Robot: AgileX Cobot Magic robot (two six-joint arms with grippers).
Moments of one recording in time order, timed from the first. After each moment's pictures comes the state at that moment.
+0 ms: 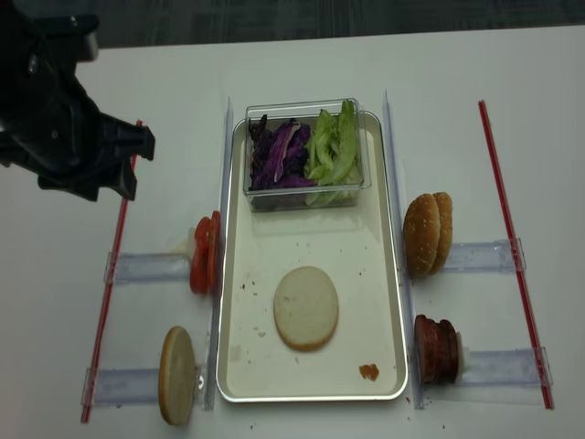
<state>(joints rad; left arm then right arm) -0.14 1.45 -1.19 -0.03 1.16 -0.09 0.06 -0.02 -0.47 0.07 1.13 -0.08</state>
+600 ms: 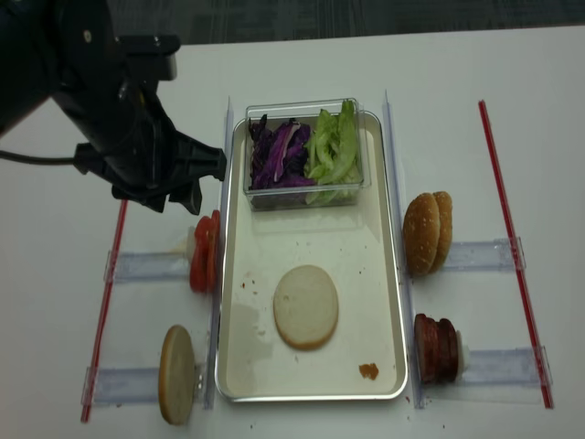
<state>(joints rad) -0.36 1.54 -1.21 -0.03 1.10 -0.23 0.06 -0.02 -0.47 0.07 1.13 -0.08</state>
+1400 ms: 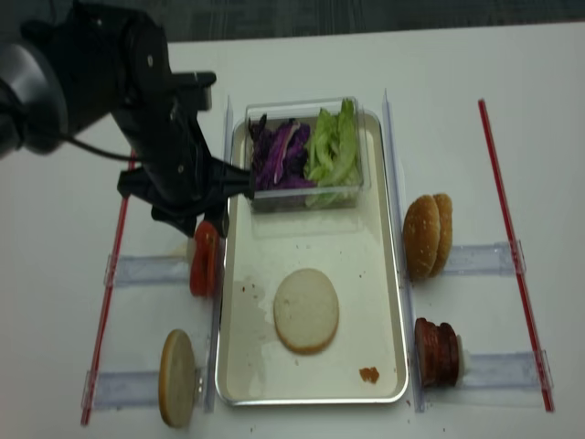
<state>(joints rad) -0.39 1.70 -1.22 -0.08 1.05 -0.24 0.06 -0.02 -0.47 0.07 1.13 -0.08</state>
